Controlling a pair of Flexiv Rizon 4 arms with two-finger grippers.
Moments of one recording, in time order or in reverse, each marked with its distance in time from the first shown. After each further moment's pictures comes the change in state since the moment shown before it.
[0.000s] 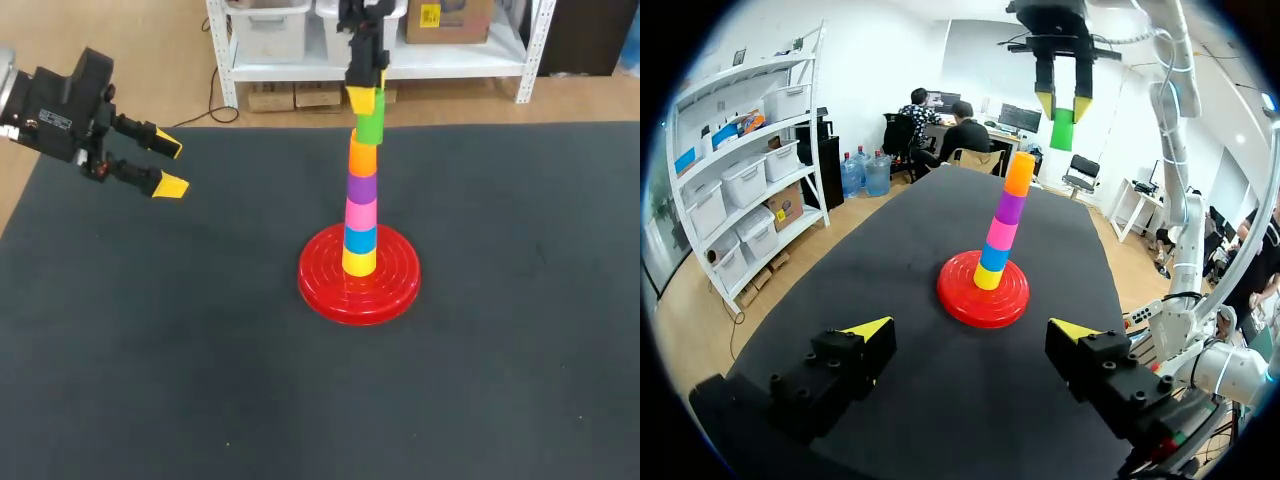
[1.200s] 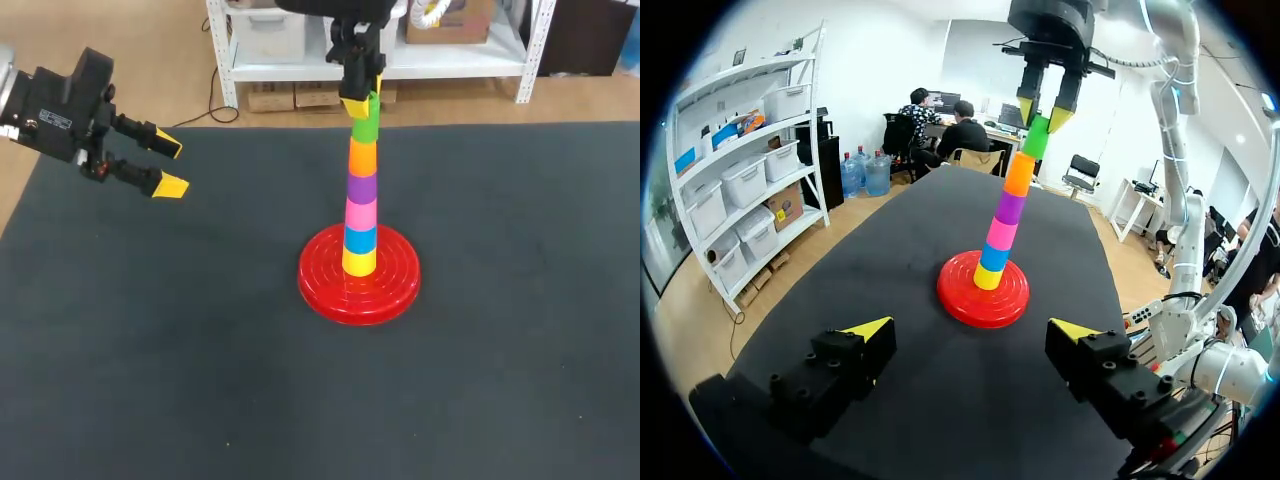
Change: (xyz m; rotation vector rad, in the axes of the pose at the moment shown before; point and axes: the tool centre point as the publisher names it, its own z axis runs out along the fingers) left arm 0.000 0.000 0.000 0.000 0.000 0.000; right arm -0.008 -0.028 0.015 0.180 -0.041 0.078
